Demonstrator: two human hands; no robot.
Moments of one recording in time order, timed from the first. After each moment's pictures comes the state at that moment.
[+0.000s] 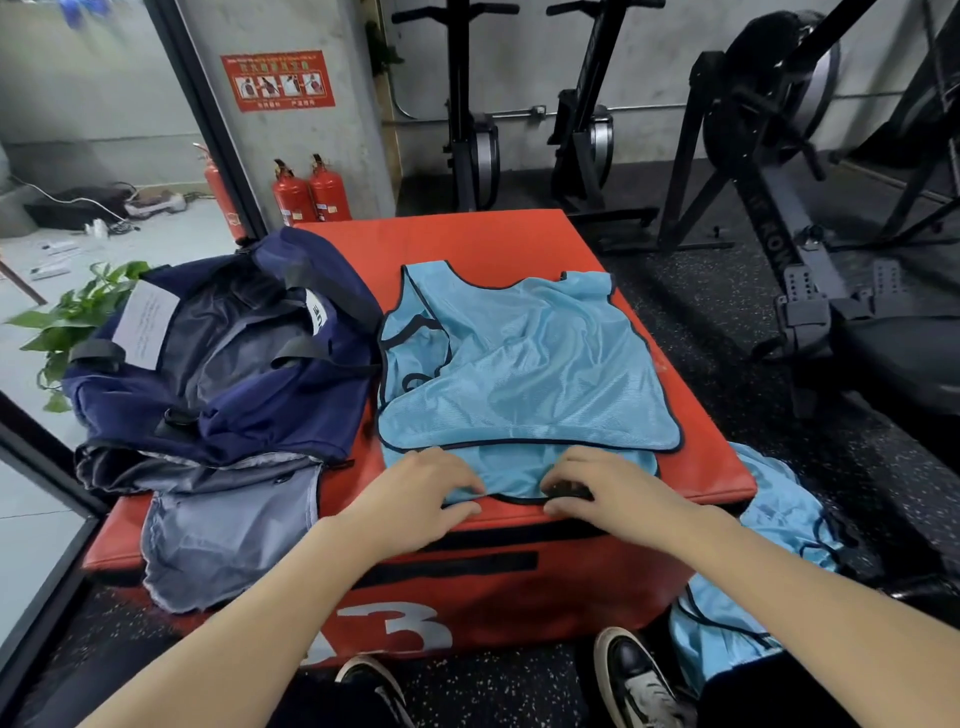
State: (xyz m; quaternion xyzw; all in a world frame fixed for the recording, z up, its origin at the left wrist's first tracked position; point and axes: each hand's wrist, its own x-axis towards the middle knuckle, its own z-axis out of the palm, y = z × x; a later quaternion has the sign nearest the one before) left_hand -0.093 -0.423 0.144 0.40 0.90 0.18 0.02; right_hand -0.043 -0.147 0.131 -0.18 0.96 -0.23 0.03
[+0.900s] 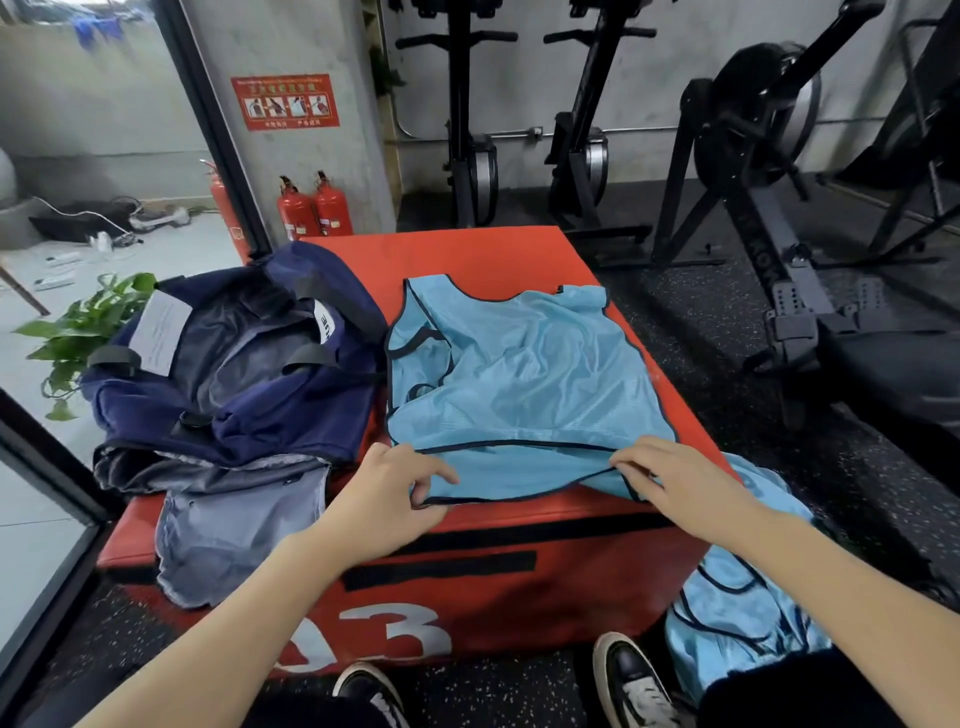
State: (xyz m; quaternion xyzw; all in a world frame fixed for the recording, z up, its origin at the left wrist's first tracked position) left_hand -0.072 -0.455 0.157 0.30 0.92 0.26 -0.01; right_hand -0.013 -0.091 0.144 -0.13 0.97 -0.19 -0.11
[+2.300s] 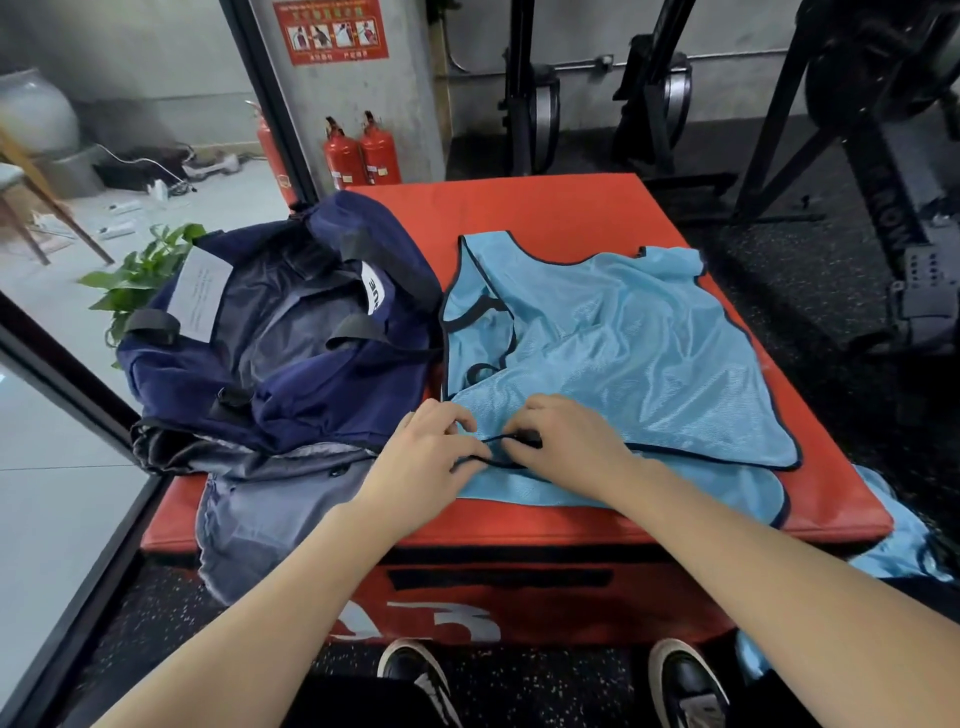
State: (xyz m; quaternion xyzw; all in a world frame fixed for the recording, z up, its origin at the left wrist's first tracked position) left_hand -0.133 -0.468 0.122 0.31 0.91 0.22 -0.14; right_hand -0.137 -0.257 0.129 -0.19 0.96 -0.22 -0.03
